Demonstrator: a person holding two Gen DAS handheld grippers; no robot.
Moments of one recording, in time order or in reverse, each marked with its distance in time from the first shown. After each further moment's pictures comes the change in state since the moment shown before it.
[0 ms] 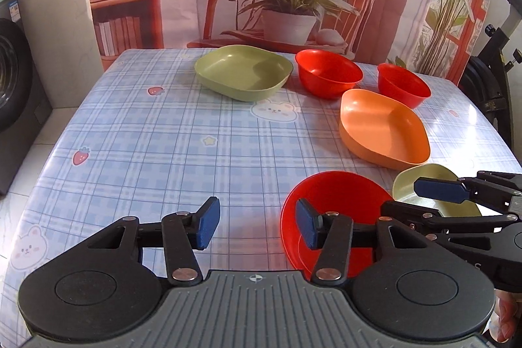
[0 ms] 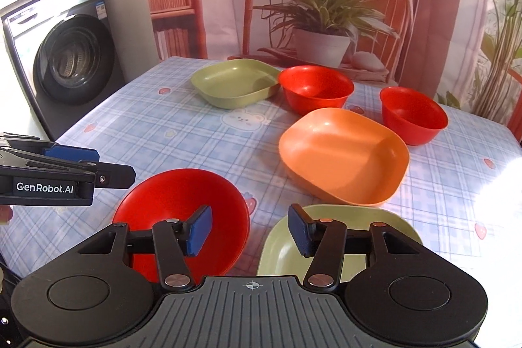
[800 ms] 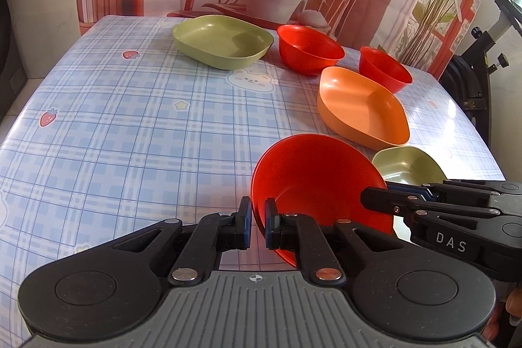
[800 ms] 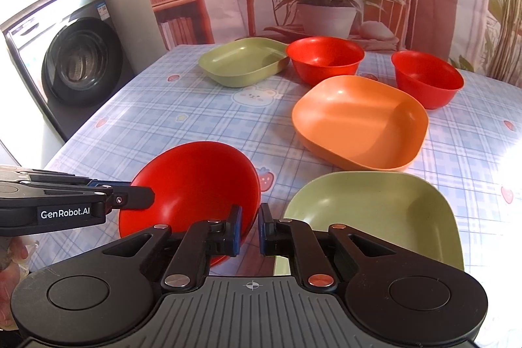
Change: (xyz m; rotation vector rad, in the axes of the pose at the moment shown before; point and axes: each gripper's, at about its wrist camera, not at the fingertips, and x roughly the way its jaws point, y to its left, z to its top) left arm 0.011 -0.004 -0.014 -0.046 0.046 -0.104; right arm 0.003 -0.011 -0.007 0.097 0.033 0.068
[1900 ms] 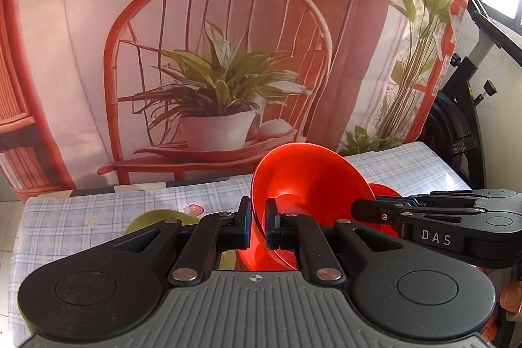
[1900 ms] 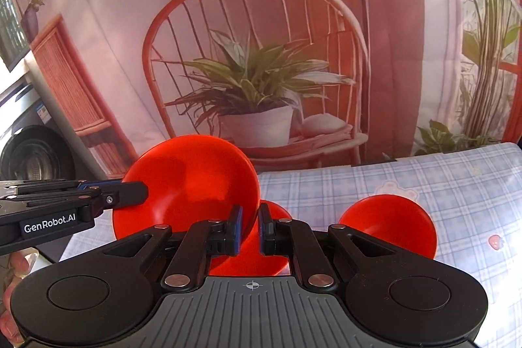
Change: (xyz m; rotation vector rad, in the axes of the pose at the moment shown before) left arm 0.092 -0.054 0.240 0.239 -0.127 -0.084; right arm 0.074 -0.117 0.197 0.210 -0.130 -0.113
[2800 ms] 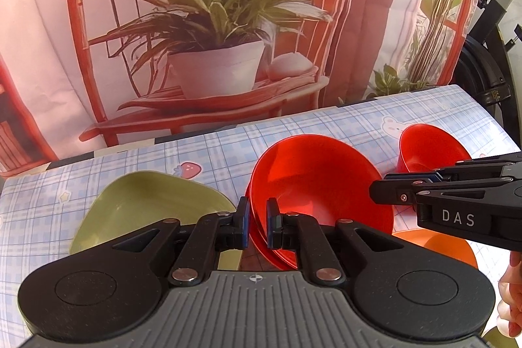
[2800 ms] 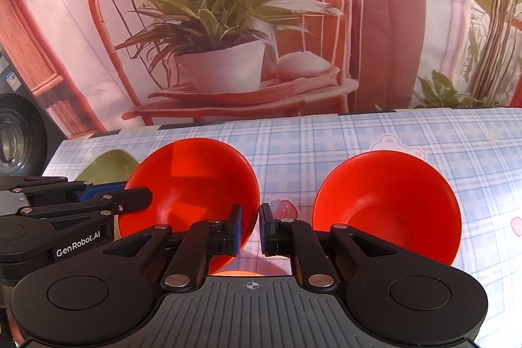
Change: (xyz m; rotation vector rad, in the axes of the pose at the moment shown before) left arm 0.086 -0.001 -0.028 0.057 0.148 0.068; right arm 0.067 -0.028 -0.016 0.006 0.144 -0.037
